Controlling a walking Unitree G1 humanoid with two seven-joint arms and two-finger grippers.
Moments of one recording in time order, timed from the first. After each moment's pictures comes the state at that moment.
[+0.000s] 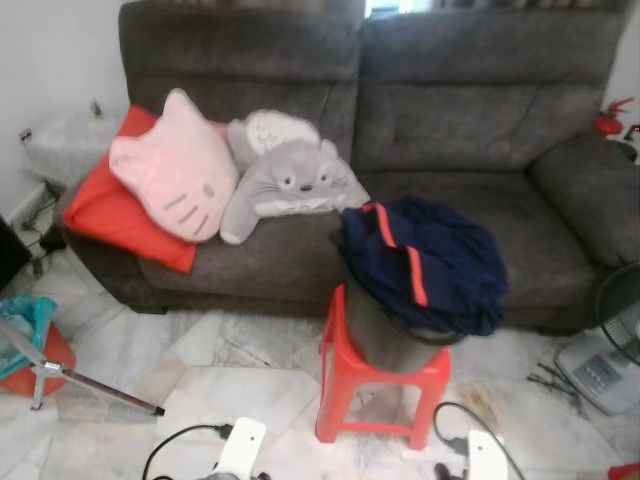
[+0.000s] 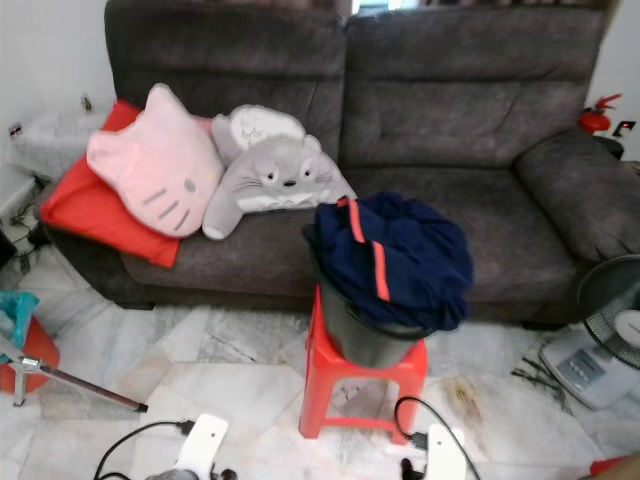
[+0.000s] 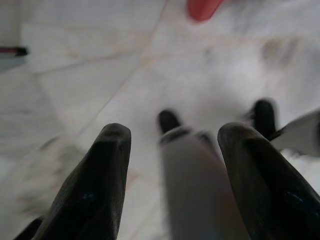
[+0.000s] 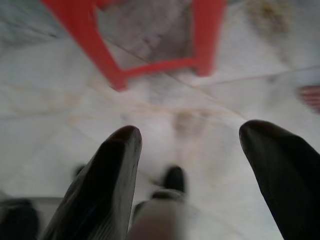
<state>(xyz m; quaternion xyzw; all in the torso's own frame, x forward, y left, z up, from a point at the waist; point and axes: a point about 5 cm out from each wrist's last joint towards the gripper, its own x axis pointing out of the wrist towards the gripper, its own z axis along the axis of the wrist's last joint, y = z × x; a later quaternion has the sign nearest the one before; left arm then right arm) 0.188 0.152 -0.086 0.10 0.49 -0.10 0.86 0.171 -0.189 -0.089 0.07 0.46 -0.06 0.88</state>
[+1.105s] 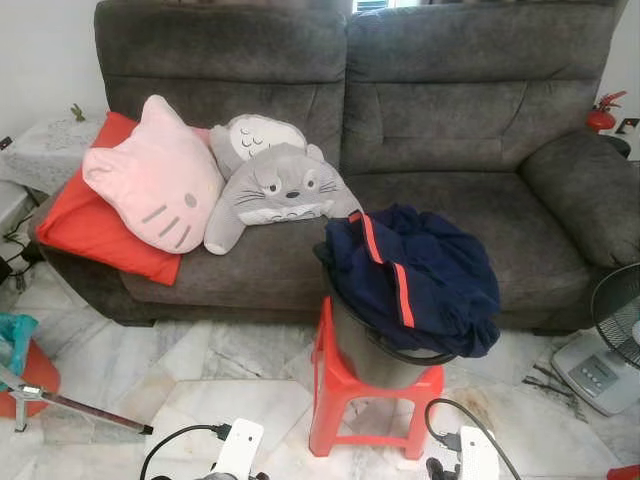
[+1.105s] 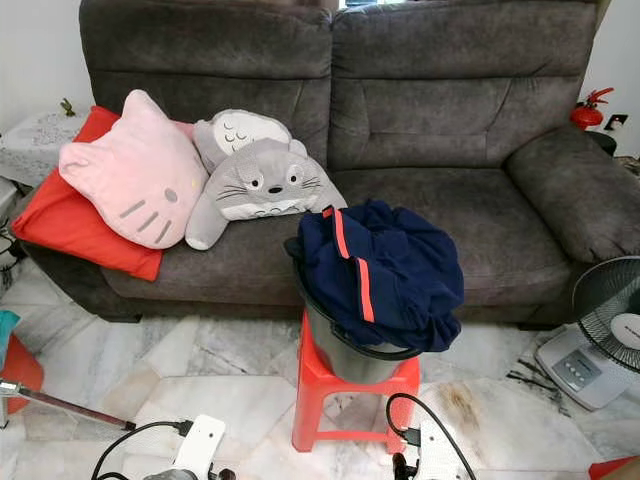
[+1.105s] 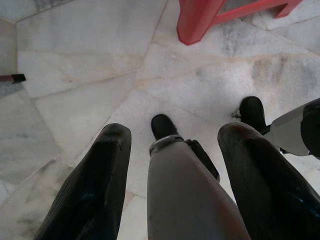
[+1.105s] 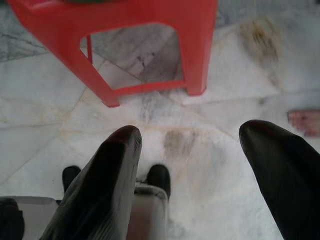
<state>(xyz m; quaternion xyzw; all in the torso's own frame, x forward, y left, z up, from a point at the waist) 0.194 0.141 -0.083 0.09 0.48 -0.11 0.87 0.168 -0.202 -0.087 0.03 0.45 -0.05 0.89</state>
